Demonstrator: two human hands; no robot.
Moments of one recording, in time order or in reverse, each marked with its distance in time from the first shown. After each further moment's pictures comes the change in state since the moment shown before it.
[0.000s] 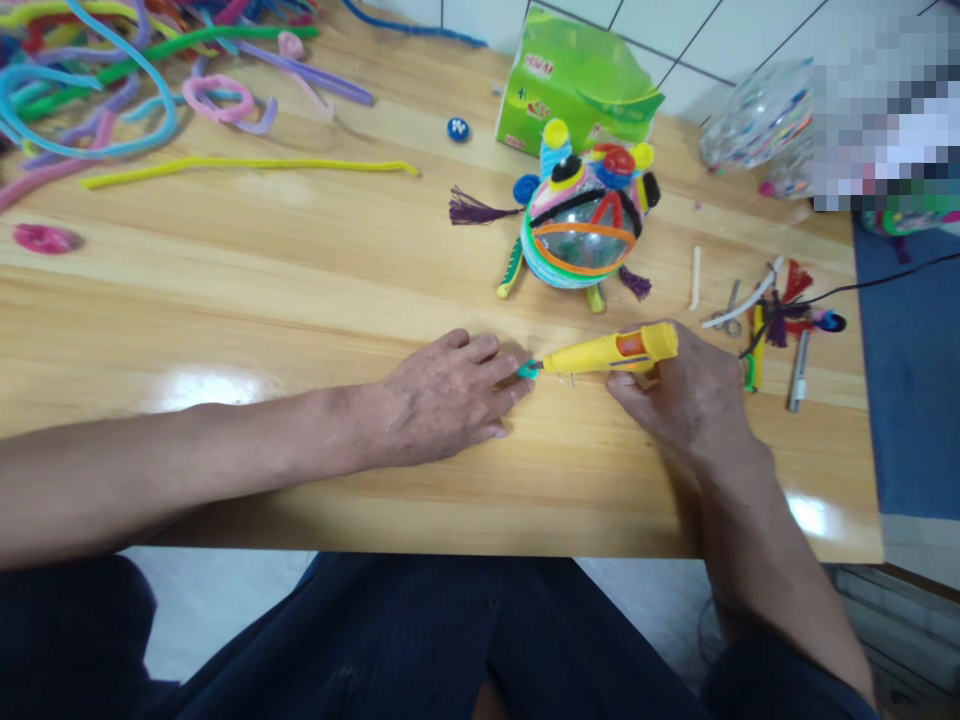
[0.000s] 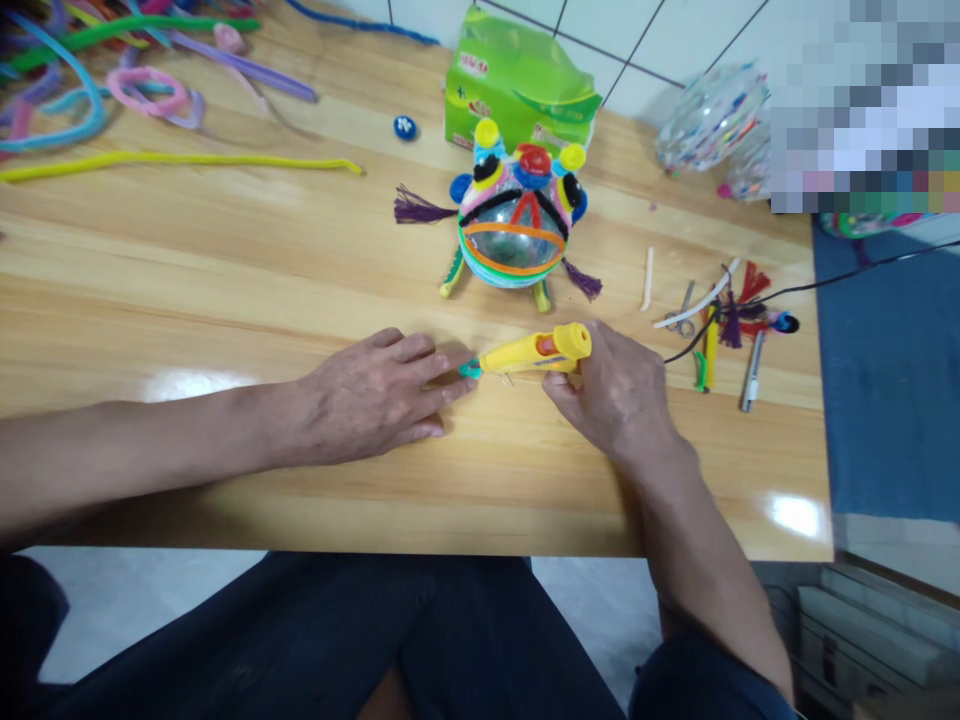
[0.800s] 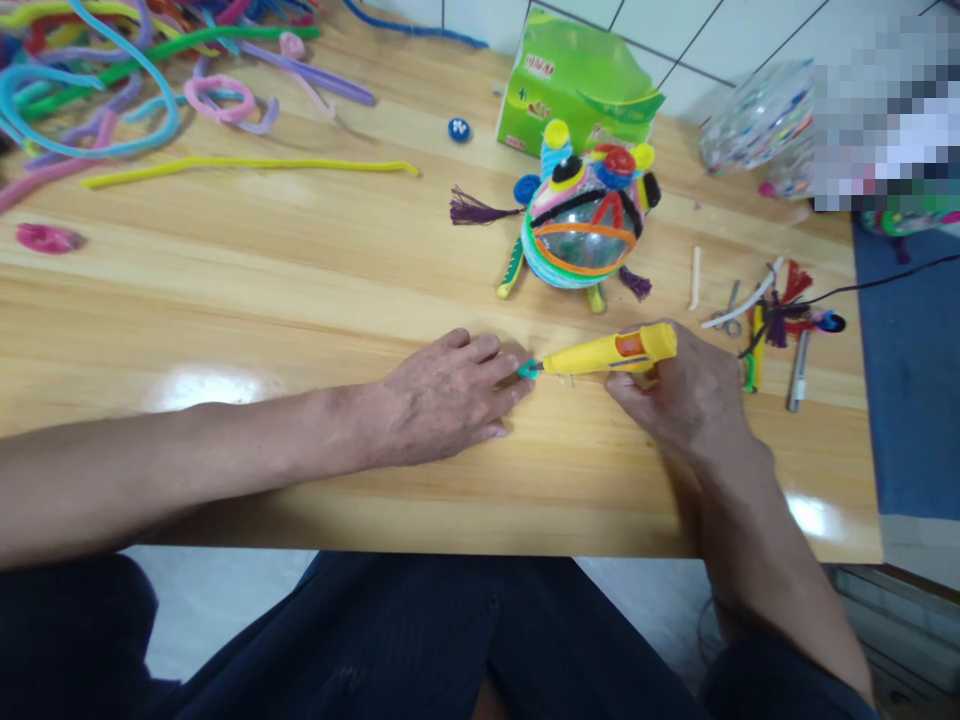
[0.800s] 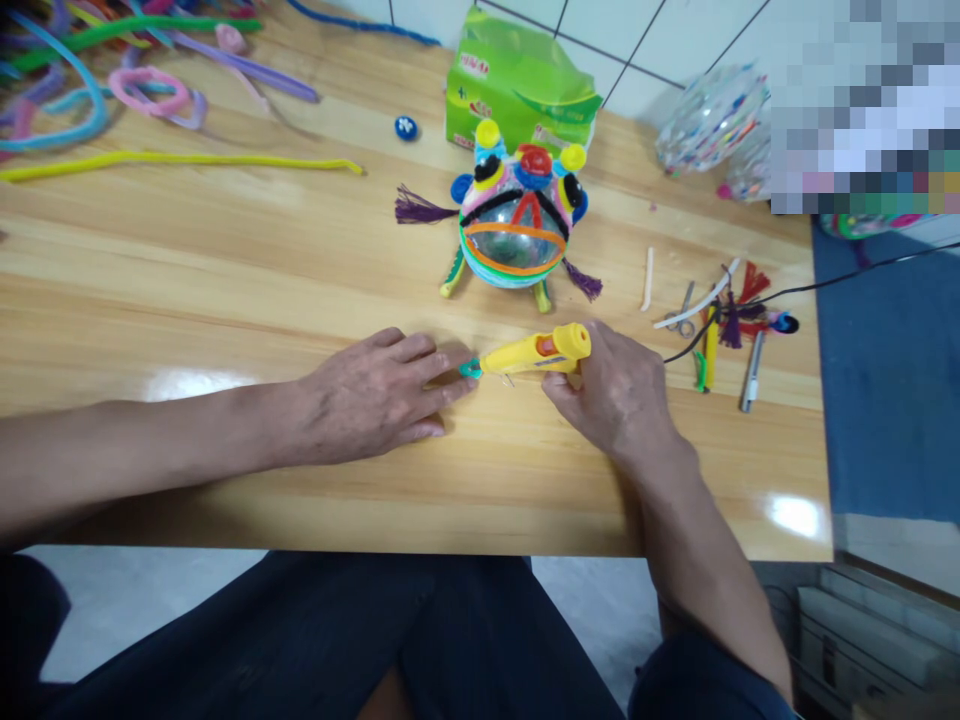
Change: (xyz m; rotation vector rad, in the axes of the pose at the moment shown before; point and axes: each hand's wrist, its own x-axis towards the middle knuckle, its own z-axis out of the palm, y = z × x) left_hand 0.001 0.001 -0.002 0.010 -0.018 0.000; right_hand 0.001 0.000 0.000 0.007 0.017 -0.014
